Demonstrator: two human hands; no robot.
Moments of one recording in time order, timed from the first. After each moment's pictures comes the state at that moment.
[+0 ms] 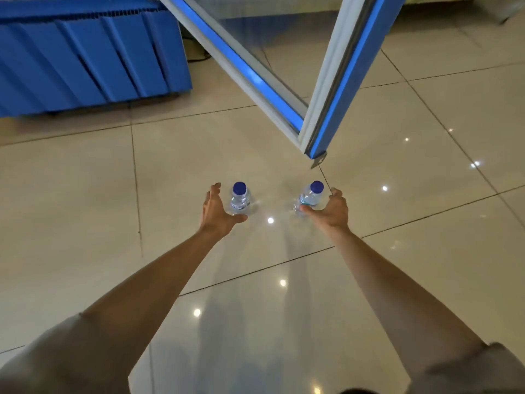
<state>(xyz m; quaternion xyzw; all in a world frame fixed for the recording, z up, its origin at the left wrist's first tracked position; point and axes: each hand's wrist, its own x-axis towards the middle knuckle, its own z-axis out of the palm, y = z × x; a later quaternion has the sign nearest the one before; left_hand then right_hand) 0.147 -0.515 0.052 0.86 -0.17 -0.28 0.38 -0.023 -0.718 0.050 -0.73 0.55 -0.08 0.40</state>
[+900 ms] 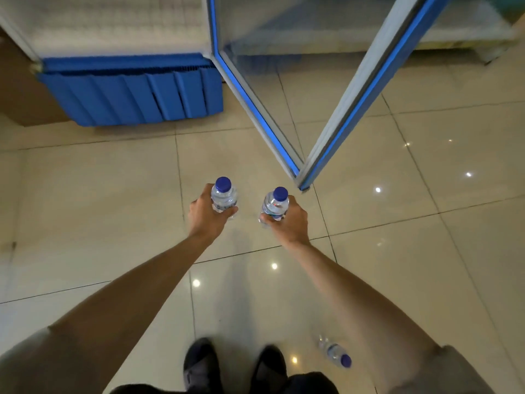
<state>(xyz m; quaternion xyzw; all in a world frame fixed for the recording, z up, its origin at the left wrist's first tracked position) 0.120 -0.397 0.338 0.86 -0.13 -0.20 0.45 -0.009 -0.559 0.317 -0.79 0.41 -0.09 0.45</state>
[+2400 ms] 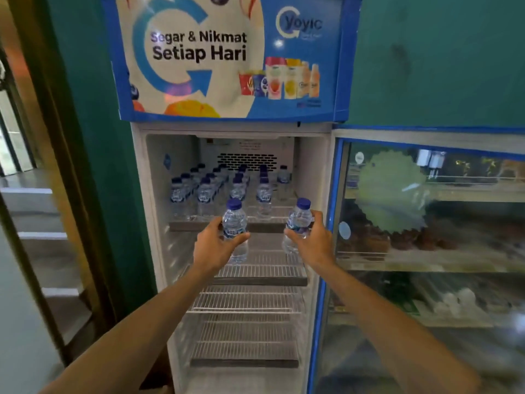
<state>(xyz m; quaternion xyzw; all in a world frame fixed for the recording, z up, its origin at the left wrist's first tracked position) 0.598 -0.393 1.135 0.82 -0.22 0.14 0.52 0.530 -0.626 1.120 -0.81 0.13 -0.37 0.43</state>
